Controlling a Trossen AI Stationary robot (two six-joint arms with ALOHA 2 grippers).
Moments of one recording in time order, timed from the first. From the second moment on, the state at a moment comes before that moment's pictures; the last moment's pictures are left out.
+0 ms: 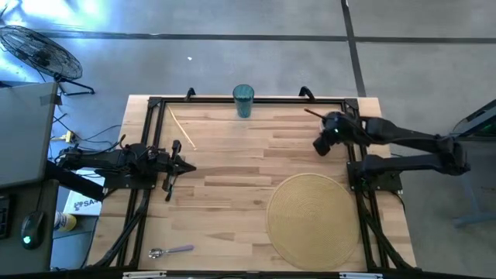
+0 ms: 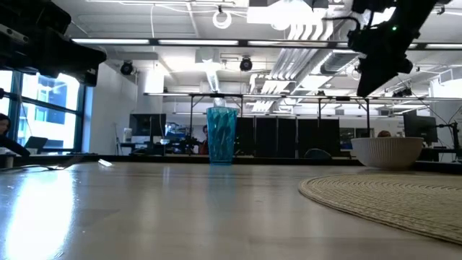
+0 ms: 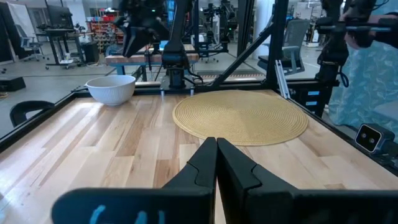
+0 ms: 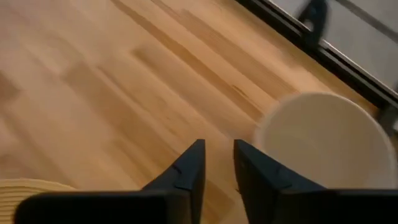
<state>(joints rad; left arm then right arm) -0.08 0.02 0.02 0.00 0.03 0.01 -0.36 0.92 0.82 -0.94 0.32 0.43</state>
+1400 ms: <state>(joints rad) -0.08 0.02 0.02 0.00 0.03 0.01 -0.73 1.36 0.83 -0.83 0.15 0.49</state>
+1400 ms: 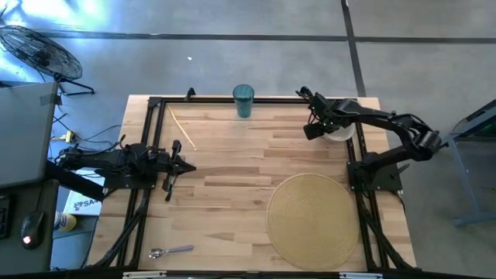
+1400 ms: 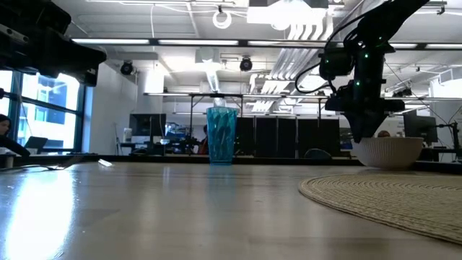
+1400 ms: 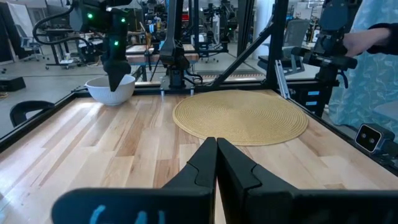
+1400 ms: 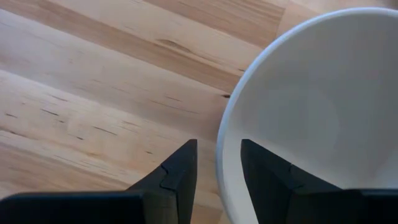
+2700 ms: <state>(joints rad) -0.08 0.02 0.02 0.00 0.03 0.01 -0.54 1.36 0.85 -1.01 0.24 0.62</state>
